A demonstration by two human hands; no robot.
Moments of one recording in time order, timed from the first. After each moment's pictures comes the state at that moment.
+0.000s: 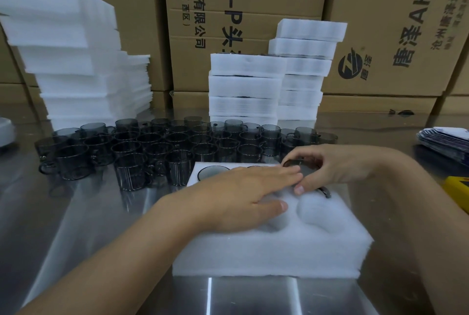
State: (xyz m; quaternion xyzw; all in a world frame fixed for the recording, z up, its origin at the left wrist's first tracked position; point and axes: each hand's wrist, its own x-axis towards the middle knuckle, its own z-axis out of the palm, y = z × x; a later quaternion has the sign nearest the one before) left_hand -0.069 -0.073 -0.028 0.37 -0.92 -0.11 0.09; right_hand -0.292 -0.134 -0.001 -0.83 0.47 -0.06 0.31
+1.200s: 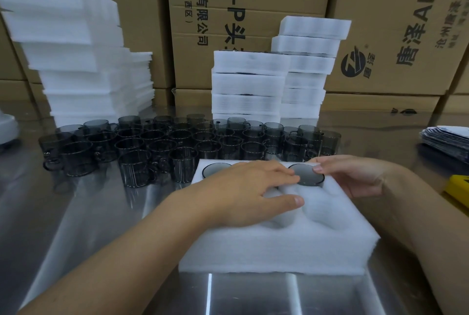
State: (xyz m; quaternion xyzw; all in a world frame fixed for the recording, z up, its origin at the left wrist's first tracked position) left_hand -0.070 -0.077 -0.034 0.41 -0.89 -0.13 0.13; right_hand -0.323 -0.149 -0.042 -0.56 0.44 -0.22 0.67
